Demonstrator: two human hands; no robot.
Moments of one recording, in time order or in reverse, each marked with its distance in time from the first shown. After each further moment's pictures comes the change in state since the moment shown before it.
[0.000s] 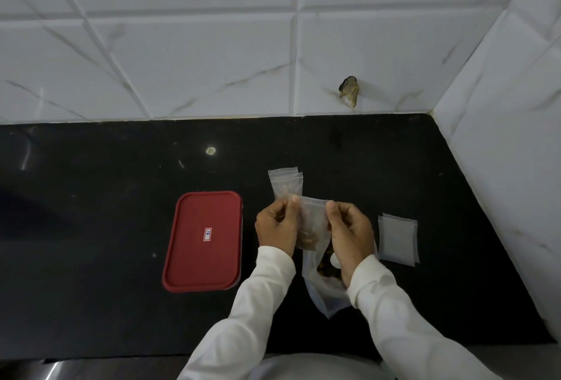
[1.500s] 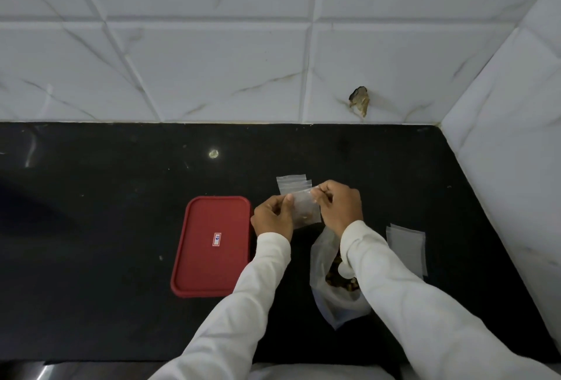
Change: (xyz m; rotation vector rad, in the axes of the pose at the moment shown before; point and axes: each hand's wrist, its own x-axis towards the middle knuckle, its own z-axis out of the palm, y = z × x) left_hand 0.049 -0.012 -0.010 0.178 0.183 -0.012; right_hand 0.067 -0.029 0.034 -0.578 -0.080 -0.339
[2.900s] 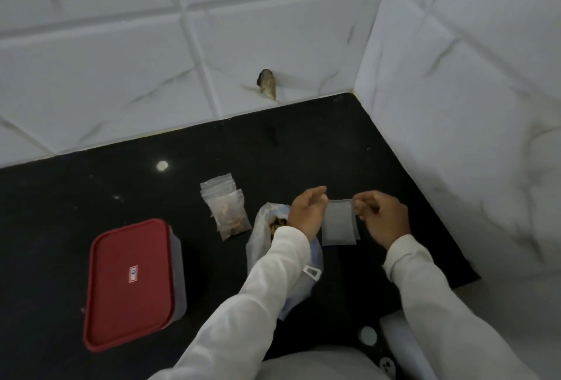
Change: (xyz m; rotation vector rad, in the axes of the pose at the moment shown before) left_hand -0.080 0.027 0.150 0.037 -0.733 -0.157; right_hand -0.068 0.157 -0.127 0.141 0.259 0.389
